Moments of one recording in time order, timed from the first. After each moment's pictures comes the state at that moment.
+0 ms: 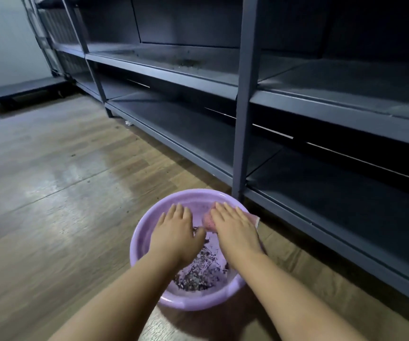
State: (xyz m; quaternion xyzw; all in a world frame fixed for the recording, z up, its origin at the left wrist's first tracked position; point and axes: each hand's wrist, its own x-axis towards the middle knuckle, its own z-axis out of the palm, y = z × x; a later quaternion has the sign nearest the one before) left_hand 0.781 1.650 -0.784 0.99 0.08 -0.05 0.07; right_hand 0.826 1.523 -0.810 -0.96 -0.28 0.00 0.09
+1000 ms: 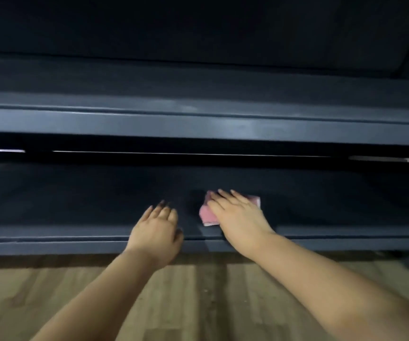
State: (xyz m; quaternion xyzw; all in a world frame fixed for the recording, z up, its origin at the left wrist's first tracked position) left_hand 0.744 1.175 -0.813 0.92 -0.39 -0.01 0.02; right_hand 0.659 1.019 -0.796 -0.99 0.04 -0.08 -0.08
